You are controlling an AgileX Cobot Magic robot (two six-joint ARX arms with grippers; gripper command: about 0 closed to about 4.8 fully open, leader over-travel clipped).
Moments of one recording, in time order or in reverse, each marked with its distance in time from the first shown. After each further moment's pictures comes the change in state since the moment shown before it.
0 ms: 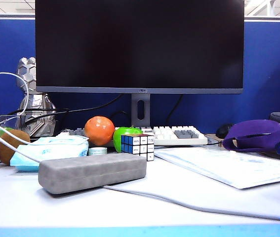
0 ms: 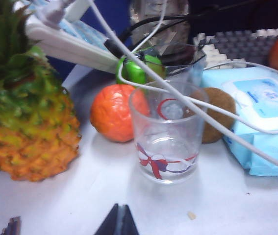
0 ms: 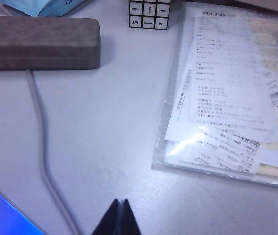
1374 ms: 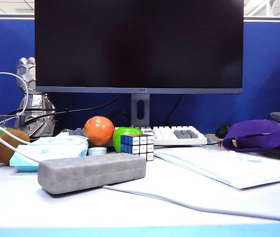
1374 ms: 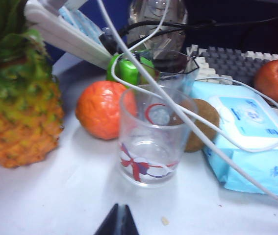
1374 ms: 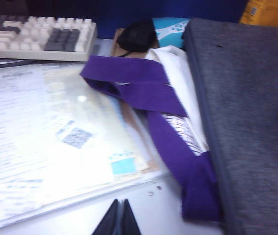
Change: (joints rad) left arm -0.005 0.000 0.000 0.001 0.019 -0.177; right arm -0.536 -0.301 0.000 -0.096 0.056 -0.005
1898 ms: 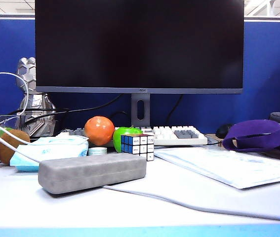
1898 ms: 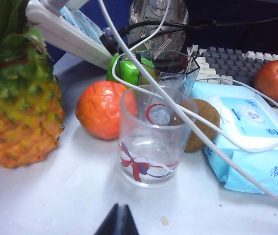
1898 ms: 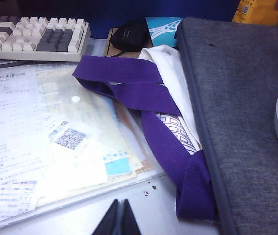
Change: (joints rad) left arm 0.000 0.000 0.000 0.000 0.000 0.000; right arm -0.013 0.000 0.000 0.000 -0.004 0.002
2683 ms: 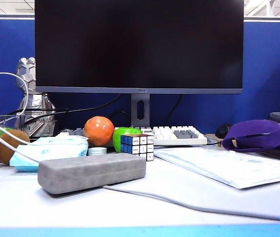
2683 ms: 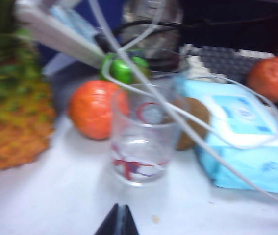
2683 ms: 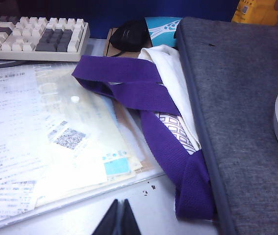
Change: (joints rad) left arm -0.029 0.000 0.000 0.000 0.000 0.000; right arm 0.000 0.000 0.000 0.000 0.000 0.000
